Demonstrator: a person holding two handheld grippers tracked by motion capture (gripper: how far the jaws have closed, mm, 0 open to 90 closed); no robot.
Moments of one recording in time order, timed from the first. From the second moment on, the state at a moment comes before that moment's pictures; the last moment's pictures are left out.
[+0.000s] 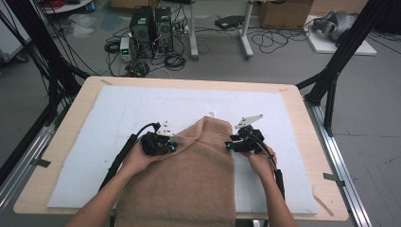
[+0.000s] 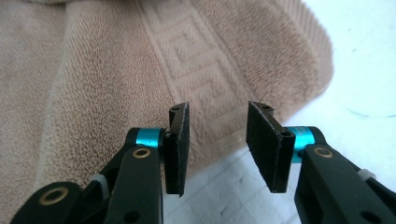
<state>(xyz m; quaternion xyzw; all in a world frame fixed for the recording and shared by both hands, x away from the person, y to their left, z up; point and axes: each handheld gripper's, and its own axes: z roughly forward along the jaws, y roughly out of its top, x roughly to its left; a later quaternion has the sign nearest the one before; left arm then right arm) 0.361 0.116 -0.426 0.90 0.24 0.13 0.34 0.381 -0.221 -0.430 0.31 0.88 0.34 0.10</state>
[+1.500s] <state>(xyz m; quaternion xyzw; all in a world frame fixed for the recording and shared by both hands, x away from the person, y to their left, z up) 0.396 0.198 -0.433 0.83 0.40 0.18 0.33 0.407 -0.214 -0.434 0.36 0.86 0.33 0.13</state>
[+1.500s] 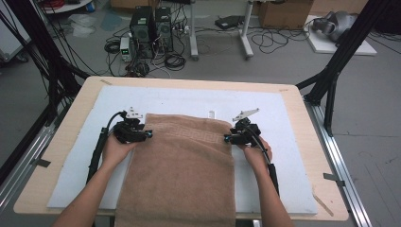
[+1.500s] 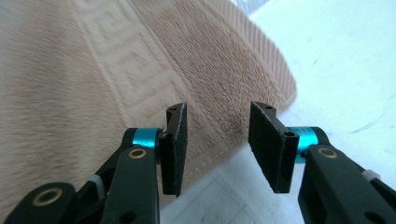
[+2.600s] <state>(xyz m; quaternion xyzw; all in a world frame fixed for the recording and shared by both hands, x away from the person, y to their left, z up) 0.387 0.209 -0.411 0.80 0.40 0.18 0.40 0.412 -0.211 -0.399 0.33 0.85 0.38 0.13</state>
